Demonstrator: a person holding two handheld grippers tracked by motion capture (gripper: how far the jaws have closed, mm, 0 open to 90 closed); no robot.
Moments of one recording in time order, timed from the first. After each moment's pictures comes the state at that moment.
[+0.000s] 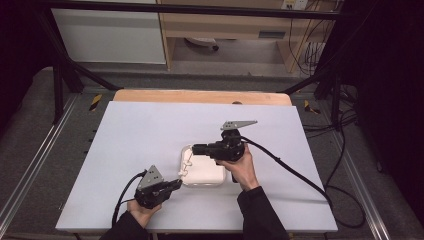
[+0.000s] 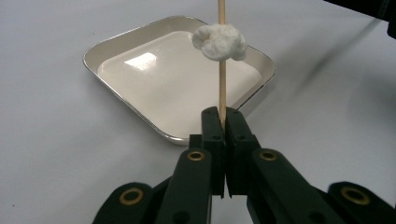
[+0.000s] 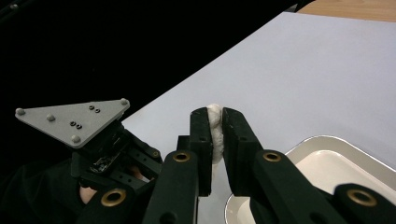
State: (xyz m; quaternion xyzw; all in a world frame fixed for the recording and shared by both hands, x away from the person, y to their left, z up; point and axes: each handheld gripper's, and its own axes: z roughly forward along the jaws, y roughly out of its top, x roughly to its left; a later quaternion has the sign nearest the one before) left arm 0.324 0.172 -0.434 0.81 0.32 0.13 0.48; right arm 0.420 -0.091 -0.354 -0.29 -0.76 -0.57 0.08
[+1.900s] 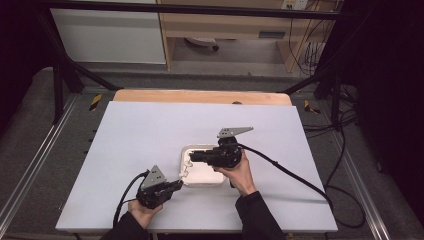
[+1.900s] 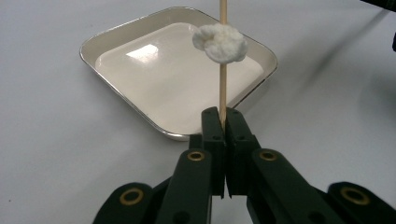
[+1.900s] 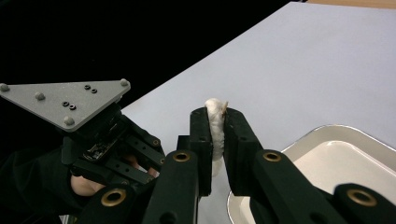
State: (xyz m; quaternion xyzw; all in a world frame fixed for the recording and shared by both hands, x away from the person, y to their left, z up) left arm 0.324 0.167 -0.432 0.82 0.33 0.13 0.46; right arm 0.411 -0.084 -0.371 -0.28 -0.77 -0.57 0.07
